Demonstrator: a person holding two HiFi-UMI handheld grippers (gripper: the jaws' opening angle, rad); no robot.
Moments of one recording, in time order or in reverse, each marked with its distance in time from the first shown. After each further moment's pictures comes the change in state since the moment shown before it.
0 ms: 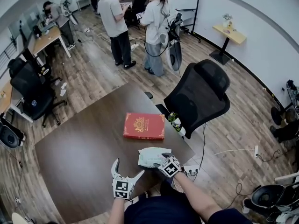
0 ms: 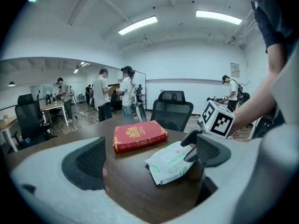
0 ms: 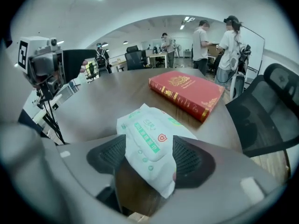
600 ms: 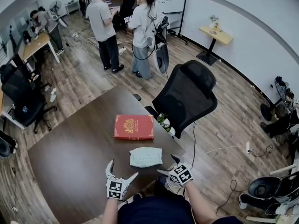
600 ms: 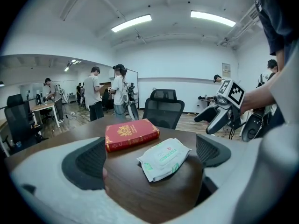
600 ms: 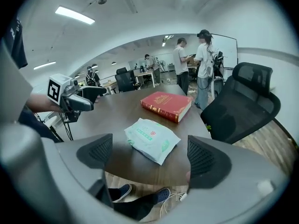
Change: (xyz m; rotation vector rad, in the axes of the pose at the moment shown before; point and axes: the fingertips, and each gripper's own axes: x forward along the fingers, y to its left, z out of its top) left arm -0.003 -0.018 -0.007 0.040 0.019 -0.098; right arm -0.123 -0.005 -0.015 0.176 -0.222 -0.068
